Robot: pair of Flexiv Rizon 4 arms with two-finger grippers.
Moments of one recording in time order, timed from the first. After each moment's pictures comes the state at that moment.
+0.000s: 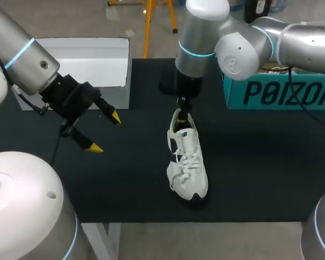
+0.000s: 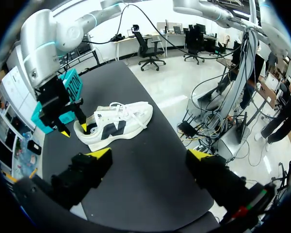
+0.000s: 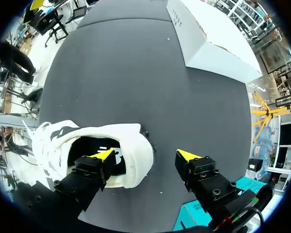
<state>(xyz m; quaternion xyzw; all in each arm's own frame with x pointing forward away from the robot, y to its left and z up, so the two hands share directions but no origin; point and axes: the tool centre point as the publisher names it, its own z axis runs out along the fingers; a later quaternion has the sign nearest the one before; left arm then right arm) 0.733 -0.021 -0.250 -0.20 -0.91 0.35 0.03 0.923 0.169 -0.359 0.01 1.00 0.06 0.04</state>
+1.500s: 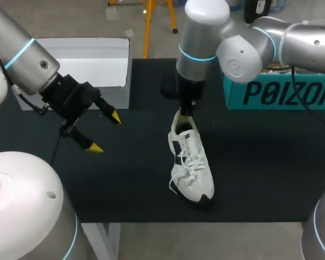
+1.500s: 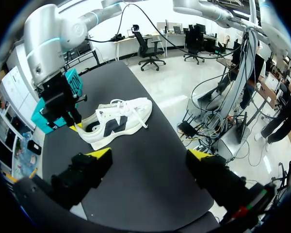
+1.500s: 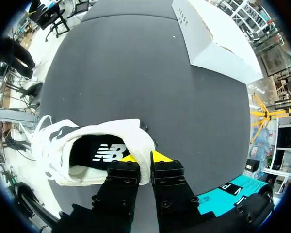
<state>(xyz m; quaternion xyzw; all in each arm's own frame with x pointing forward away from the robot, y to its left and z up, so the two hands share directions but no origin) 0.733 -0.021 -0.250 -0.20 -0.92 0.35 0.03 0.911 0.161 -0.356 0.00 1.00 0.05 0.05</state>
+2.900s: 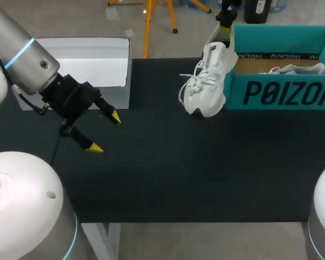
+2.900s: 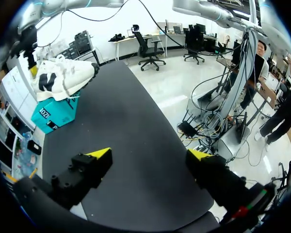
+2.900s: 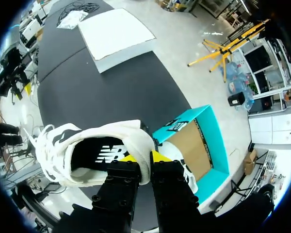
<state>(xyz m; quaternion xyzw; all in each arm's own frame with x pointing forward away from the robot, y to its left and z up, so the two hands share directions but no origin) 0.733 -0.021 -0.249 -0.20 -0.92 0.35 0.03 1.013 0.044 -0.126 0.27 0.96 0.02 0.10</state>
